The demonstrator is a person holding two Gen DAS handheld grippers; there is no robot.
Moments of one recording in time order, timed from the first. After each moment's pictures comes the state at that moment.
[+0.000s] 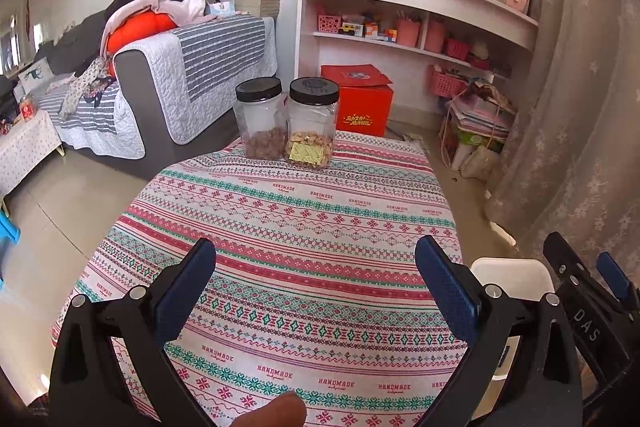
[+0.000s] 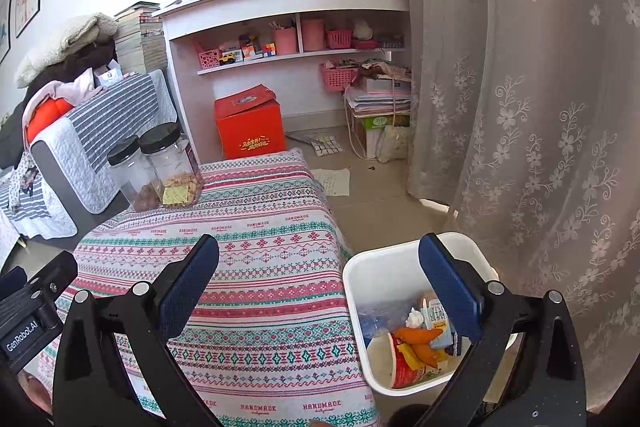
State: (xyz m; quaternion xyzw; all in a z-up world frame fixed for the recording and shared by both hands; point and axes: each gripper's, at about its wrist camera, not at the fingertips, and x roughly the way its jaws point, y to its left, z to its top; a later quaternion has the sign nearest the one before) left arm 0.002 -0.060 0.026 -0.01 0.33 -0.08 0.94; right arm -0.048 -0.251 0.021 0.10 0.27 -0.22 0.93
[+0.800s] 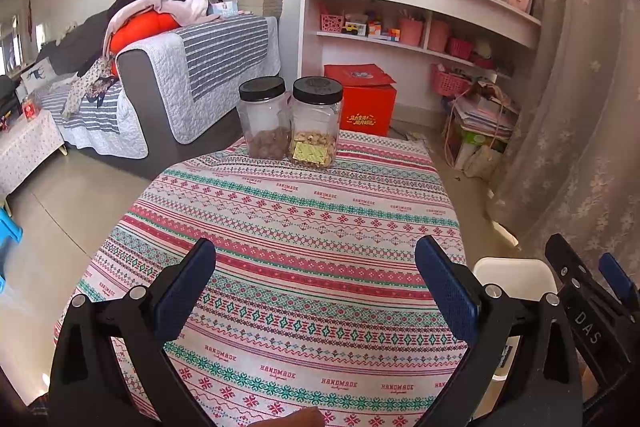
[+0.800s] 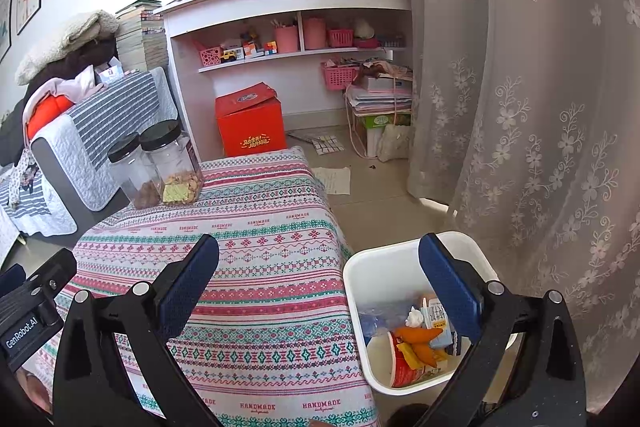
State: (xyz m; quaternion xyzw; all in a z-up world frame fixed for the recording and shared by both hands) left arm 0.003 -0.056 0.025 0.00 0.33 -0.08 0.94; right arm -0.049 -0.251 0.021 0.10 0.27 -0.22 0.93
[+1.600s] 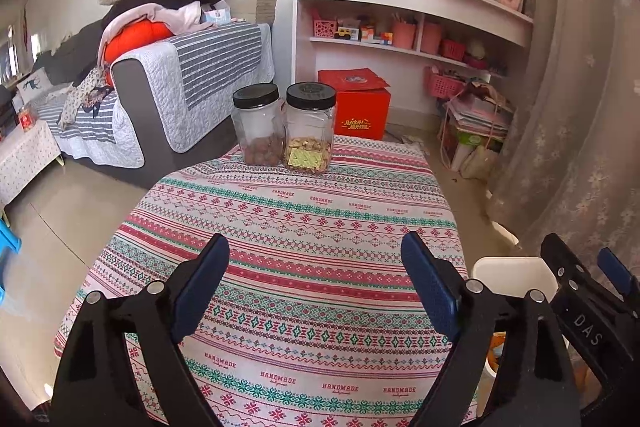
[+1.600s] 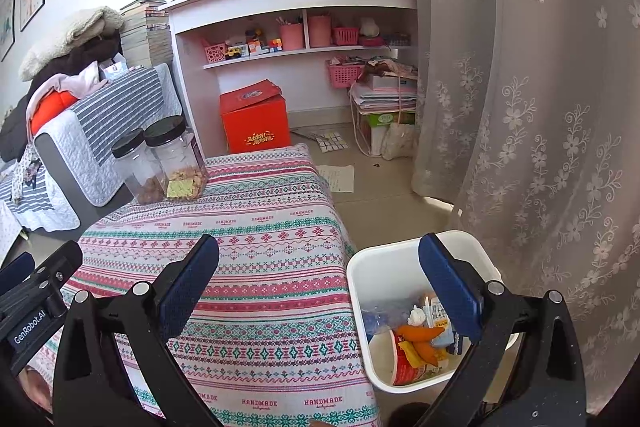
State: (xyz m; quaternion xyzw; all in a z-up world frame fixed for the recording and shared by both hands) left arm 0.005 -0.055 0.025 0.00 0.32 -0.09 0.94; right arm -0.048 -0.247 0.018 0.09 0.28 -0.21 0.93
